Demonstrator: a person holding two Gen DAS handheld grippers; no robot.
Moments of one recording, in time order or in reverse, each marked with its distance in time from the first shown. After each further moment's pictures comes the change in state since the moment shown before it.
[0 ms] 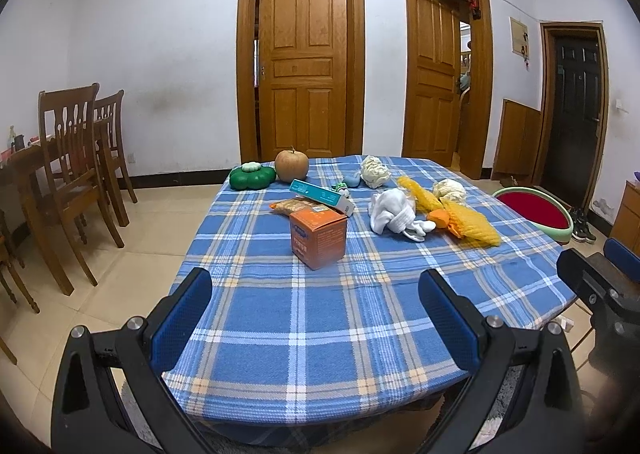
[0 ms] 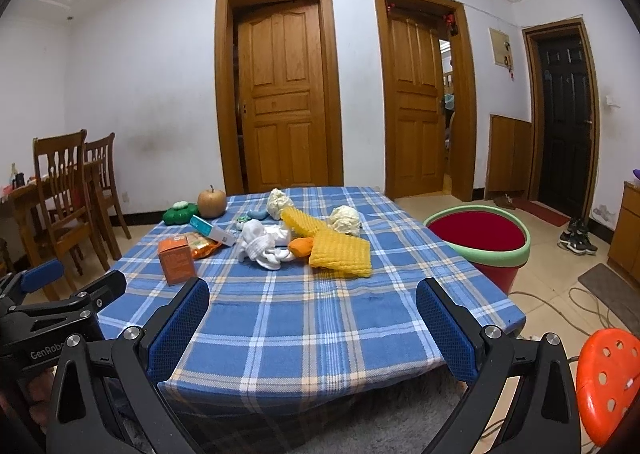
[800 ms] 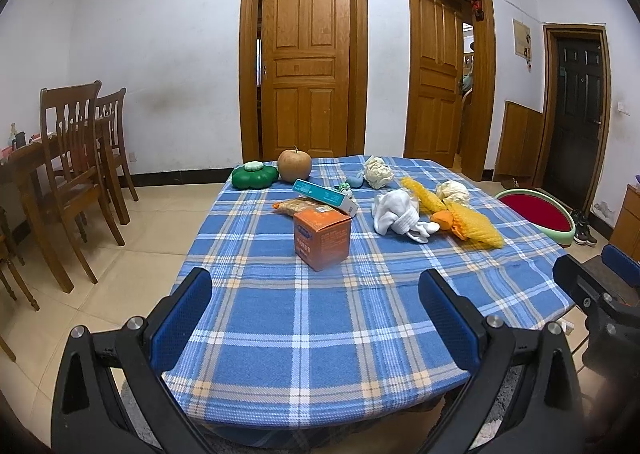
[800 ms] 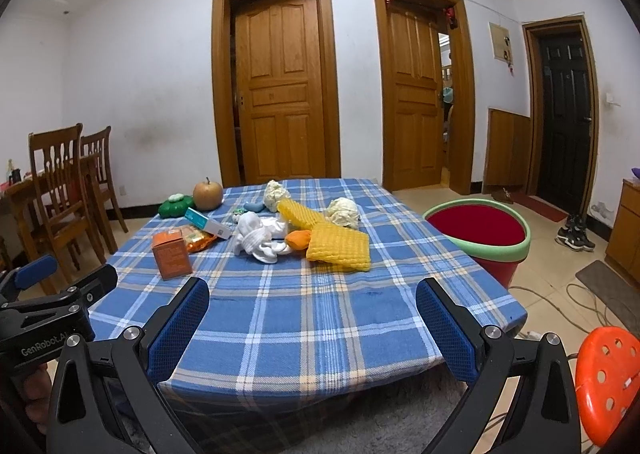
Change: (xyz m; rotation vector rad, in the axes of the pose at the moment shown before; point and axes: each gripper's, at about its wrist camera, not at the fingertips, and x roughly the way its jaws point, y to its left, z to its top) left arm 0.003 0.004 0.002 -0.012 0.005 0.003; right arm 0.011 0.001 -0.001 -0.002 0.030 -0.012
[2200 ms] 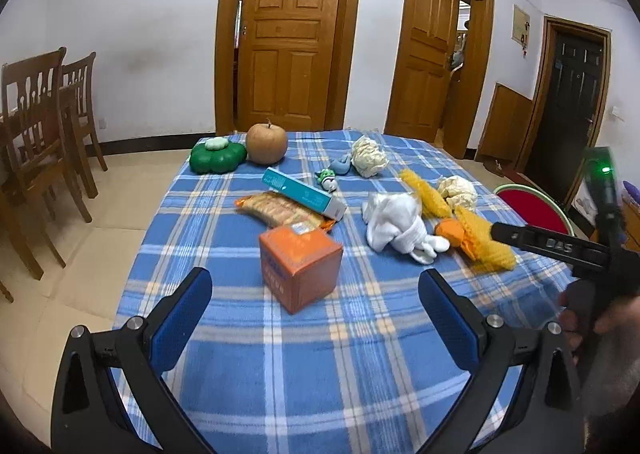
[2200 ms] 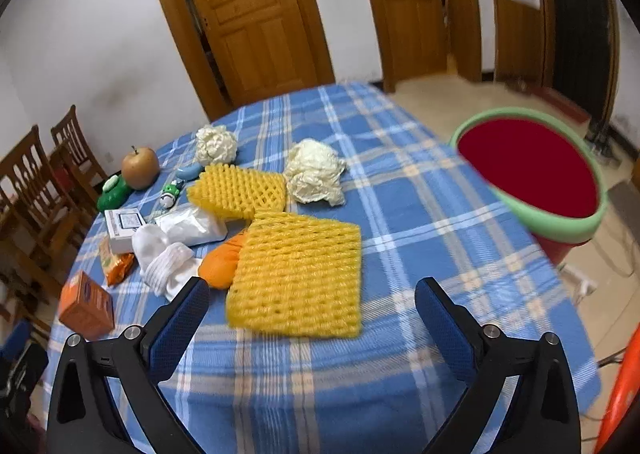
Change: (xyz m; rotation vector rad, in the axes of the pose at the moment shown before) left arm 0.092 0.002 0.039 -0.039 0.153 -0.110; right arm 0.198 -0.064 0.046 0.195 0.428 0.067
